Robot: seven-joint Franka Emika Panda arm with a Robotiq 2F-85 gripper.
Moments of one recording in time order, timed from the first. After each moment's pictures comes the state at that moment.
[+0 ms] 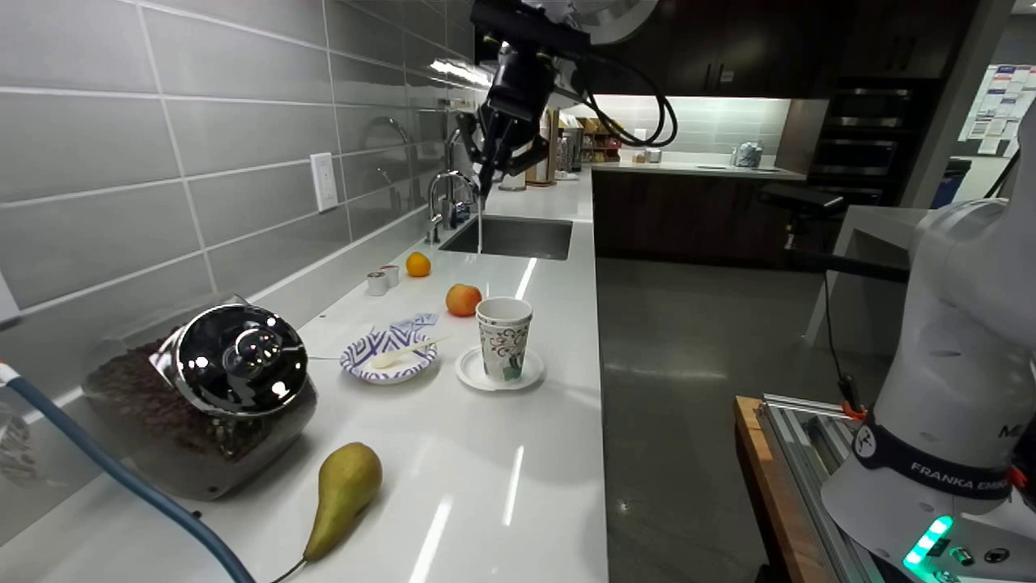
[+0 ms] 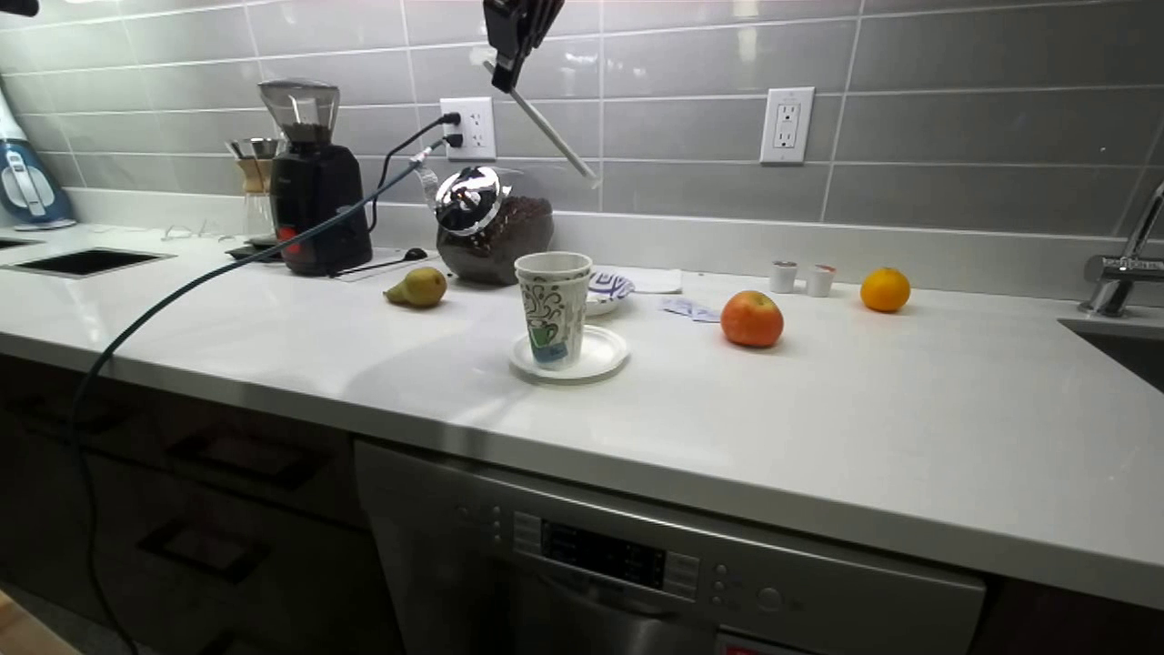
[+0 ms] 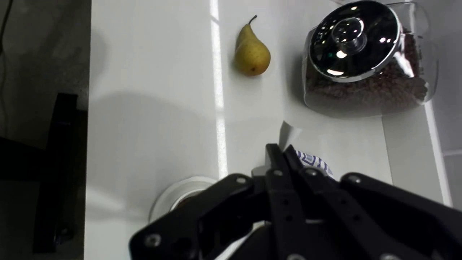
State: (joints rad) arm -0.13 -0.12 -0.17 -2.05 0.60 1.92 0.97
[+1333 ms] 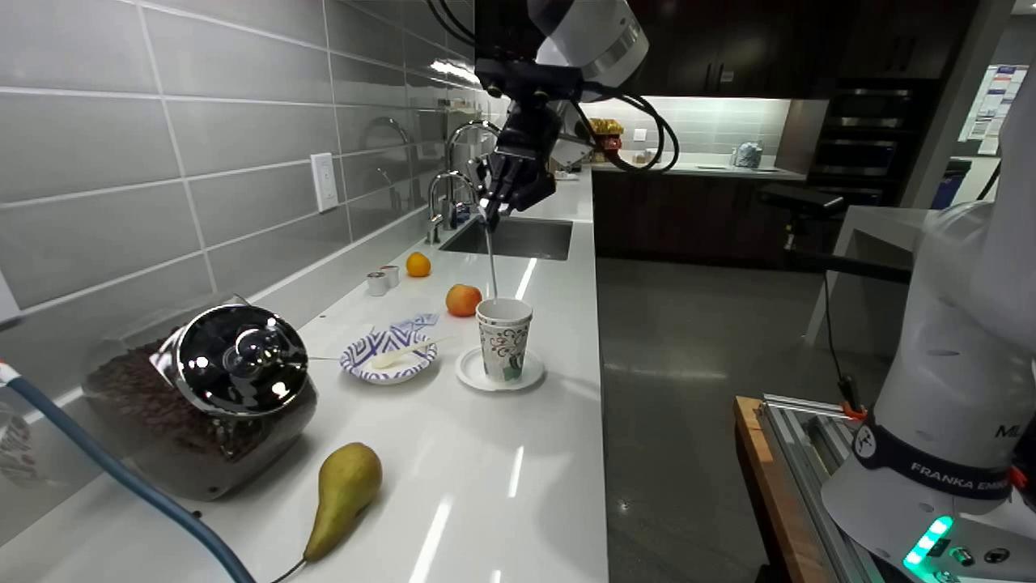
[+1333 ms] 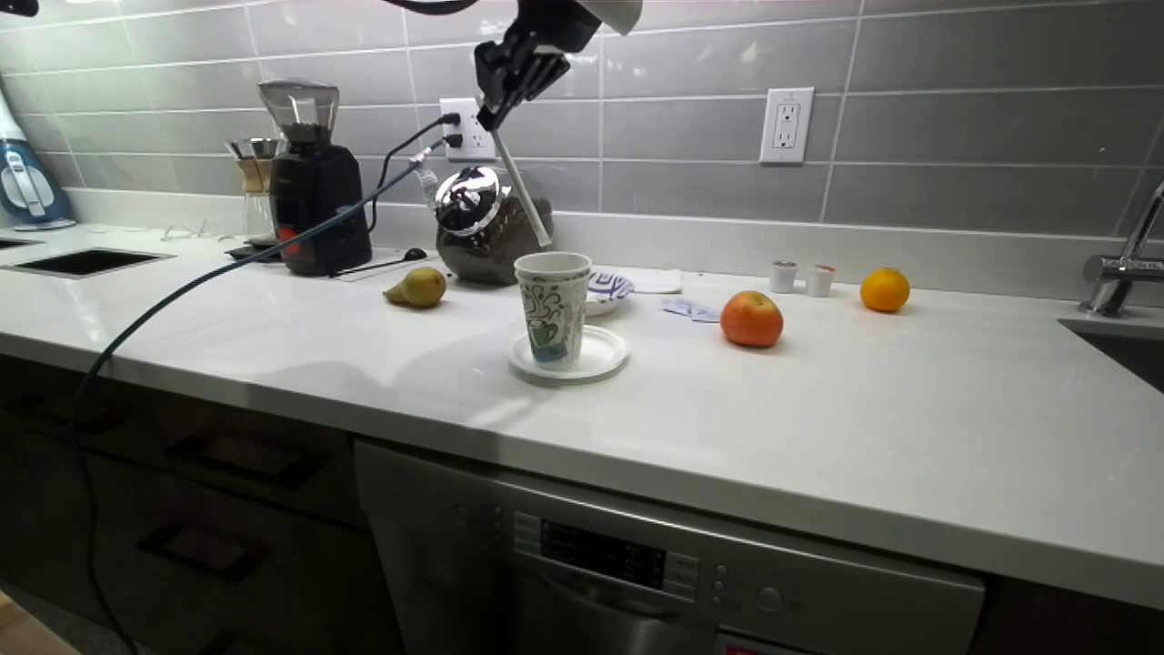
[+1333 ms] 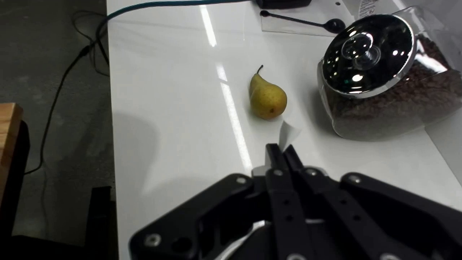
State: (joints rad) arm -0.18 -0.03 -0.21 -2.09 0.82 1.80 0.99
